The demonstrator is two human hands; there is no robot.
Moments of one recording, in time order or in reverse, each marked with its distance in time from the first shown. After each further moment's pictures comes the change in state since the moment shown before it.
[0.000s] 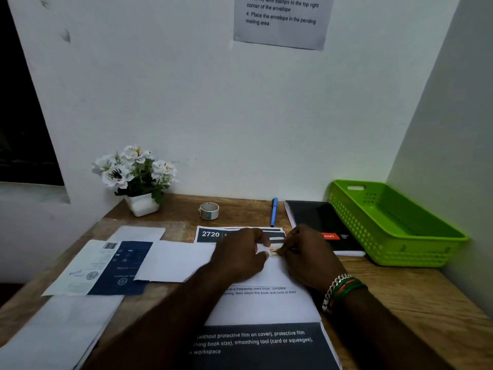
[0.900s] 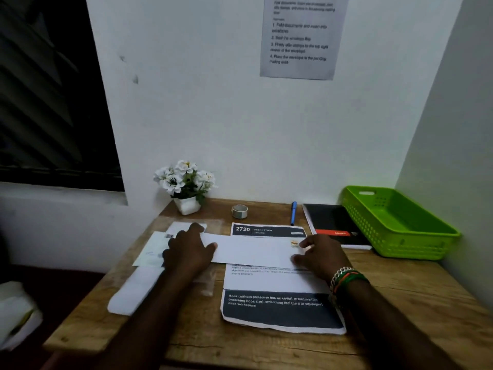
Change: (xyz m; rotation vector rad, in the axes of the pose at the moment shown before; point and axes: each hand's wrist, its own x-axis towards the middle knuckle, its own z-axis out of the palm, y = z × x) left_hand -0.101 -0.062 -0.100 0.142 0.249 -0.625; right_hand -0.034 -0.027 -0.003 0.173 -0.035 0.342
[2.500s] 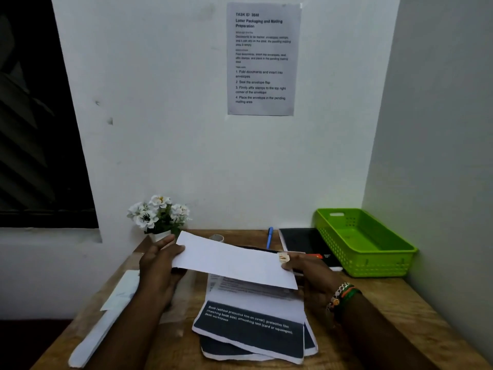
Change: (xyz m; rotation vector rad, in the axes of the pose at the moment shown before) left_hand -0.015 0.038 -0.030 -1.494 -0.025 -0.121; right_hand -0.012 -0.001 -0.048 1.086 -0.306 0.252
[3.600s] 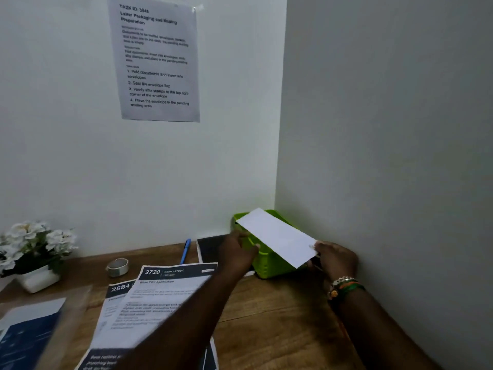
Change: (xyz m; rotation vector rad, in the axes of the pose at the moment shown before) left_hand -0.067 -0.149 0.281 0.664 -0.583 0.174; right_hand -0.062 -0.066 -0.179 0.248 0.889 -0.401
